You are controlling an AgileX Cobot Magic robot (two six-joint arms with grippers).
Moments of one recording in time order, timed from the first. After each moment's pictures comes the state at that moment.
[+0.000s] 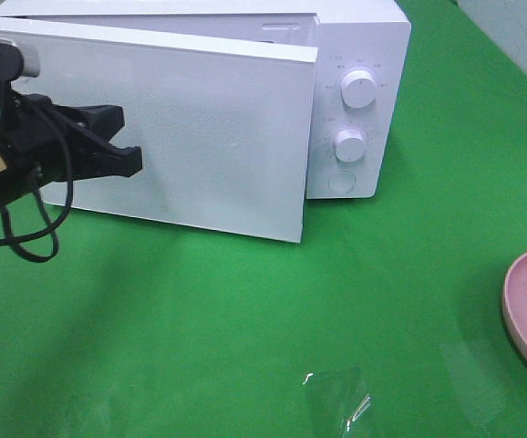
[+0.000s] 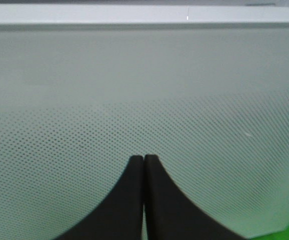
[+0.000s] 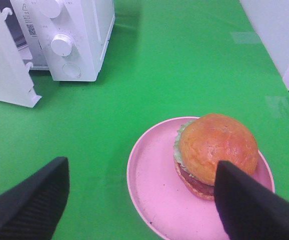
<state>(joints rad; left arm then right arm) -0.47 1.68 -0.60 0.00 -0.78 -0.07 0.13 0.00 -0.50 -0.12 0.97 0.13</state>
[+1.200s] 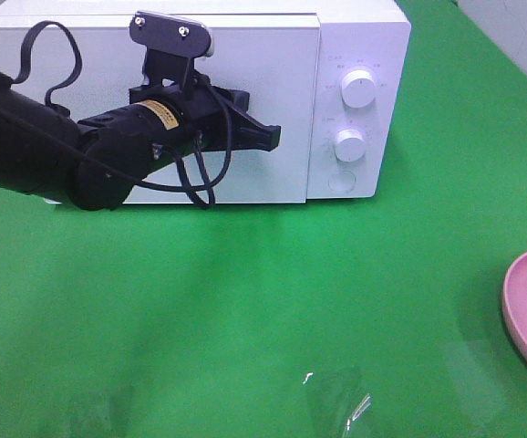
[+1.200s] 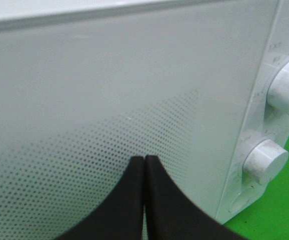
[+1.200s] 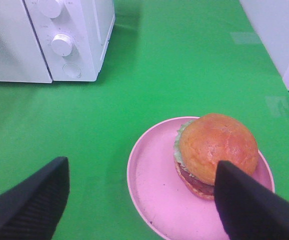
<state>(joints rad) -0.67 1.99 -1.05 -0.21 -0.62 0.12 0.13 0.00 -0.50 -0.12 0.97 0.13</state>
